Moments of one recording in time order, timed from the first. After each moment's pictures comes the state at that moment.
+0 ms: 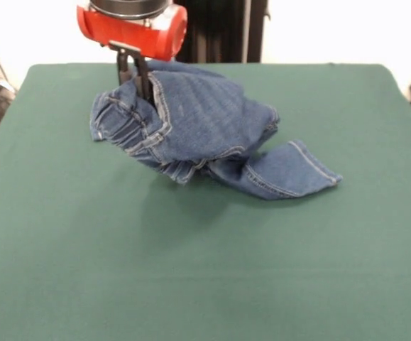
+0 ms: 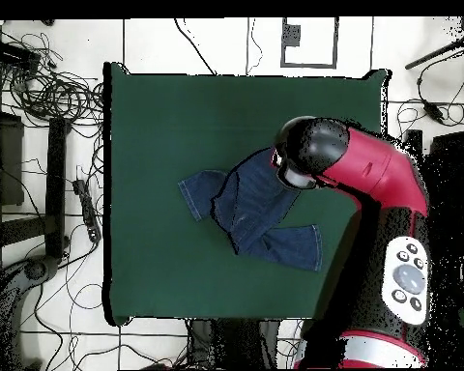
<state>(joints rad) -0.19 -0.52 -0.23 1.24 0.12 0.96 1.71</state>
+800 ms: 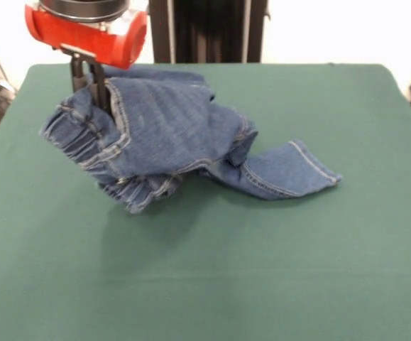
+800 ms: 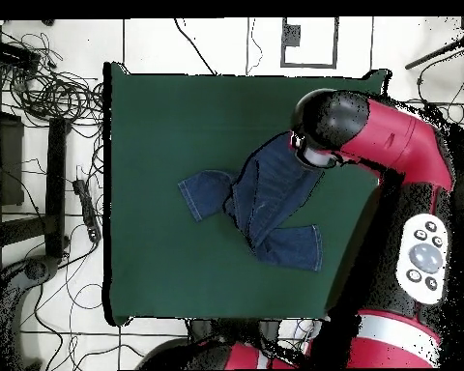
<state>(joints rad) -0.23 -0.44 -0.23 1.02 0.04 1.05 1.71</state>
